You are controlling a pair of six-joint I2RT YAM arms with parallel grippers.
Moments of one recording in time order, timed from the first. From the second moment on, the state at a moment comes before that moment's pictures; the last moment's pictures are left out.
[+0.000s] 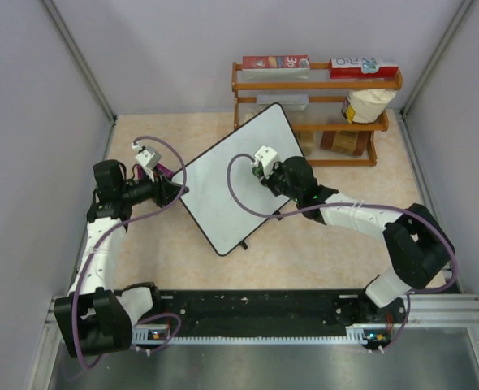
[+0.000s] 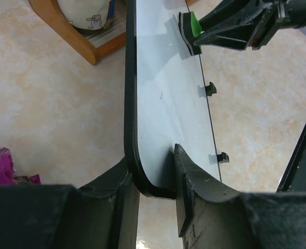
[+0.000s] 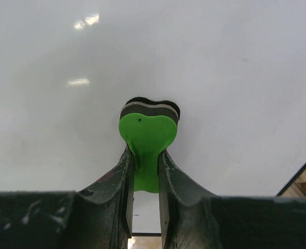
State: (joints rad) left arm 0.16 1.07 0.79 -0.24 1.07 0.21; right arm 0.67 1.56 0.91 0.28 -0.01 -0.32
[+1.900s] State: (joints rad) left arm 0.16 1.06 0.79 -0.24 1.05 0.21; right arm 0.77 1.57 0.99 0.19 0.02 -0.29
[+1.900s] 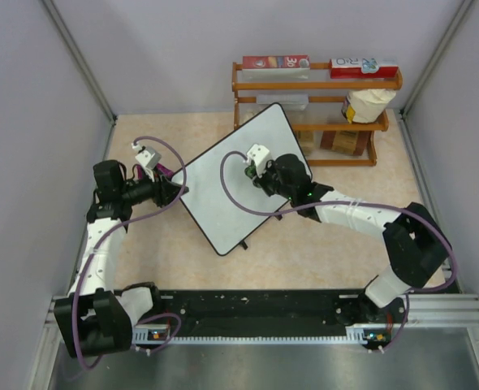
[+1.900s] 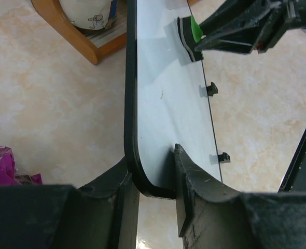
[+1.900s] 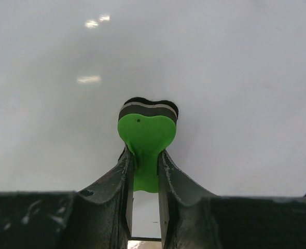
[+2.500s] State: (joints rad) left arm 0.16 1.06 0.79 -0.24 1.07 0.21; right arm 0.45 1.61 0.97 0.22 0.02 -0.28
